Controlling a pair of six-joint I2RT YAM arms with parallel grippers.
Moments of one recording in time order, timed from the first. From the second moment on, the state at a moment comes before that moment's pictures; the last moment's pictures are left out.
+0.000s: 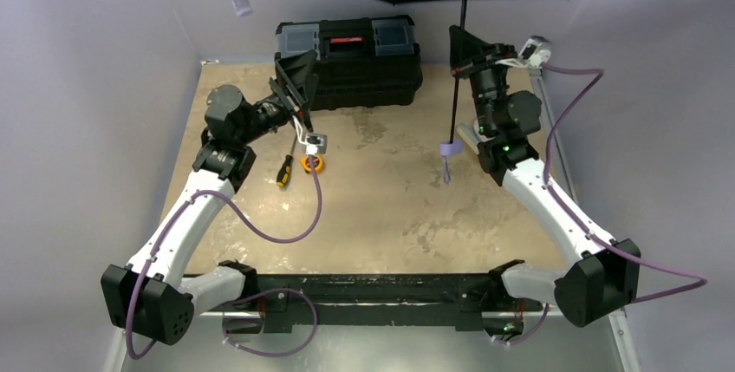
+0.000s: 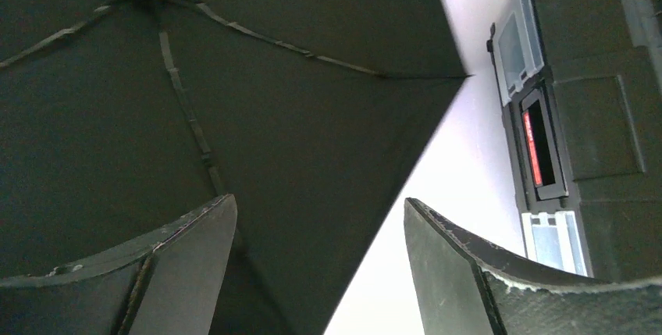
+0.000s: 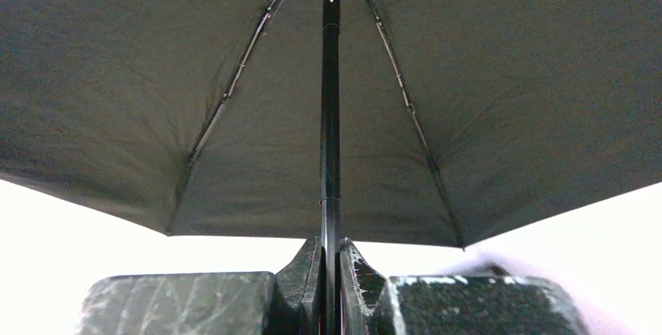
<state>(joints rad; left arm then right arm) -0.28 1.12 1.03 0.20 0.66 1.70 0.37 1.22 1.11 0.70 0.14 0.49</state>
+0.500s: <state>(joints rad) -0.28 1.12 1.03 0.11 0.61 1.70 0.35 1.15 0.79 0.74 0.27 0.55</state>
